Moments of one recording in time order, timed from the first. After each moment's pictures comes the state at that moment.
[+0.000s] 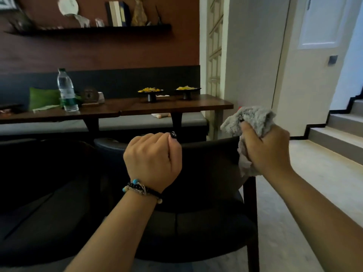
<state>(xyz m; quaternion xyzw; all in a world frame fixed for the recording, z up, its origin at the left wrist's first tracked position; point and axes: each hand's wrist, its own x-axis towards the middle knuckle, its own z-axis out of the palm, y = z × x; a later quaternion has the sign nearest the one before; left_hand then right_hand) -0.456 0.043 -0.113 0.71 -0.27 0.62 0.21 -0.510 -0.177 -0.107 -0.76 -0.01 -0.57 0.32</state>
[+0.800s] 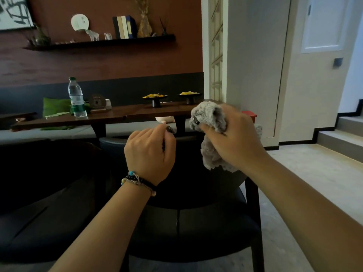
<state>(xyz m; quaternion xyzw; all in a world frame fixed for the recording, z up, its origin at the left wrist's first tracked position) -0.465 0.045 -0.113 0.74 -0.28 0.56 0.24 -0.522 -0.130 -0.083 -0.80 -0.18 -0.48 0.32</state>
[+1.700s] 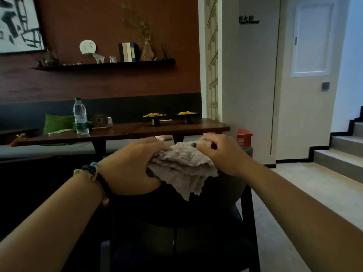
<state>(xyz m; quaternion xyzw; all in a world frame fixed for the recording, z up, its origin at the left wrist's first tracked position) -0.506 0.097 -0.037 0.87 -0.46 0.16 0.13 -0.508 -0.160 -0.067 -0.88 -0.20 -0.25 0.36</state>
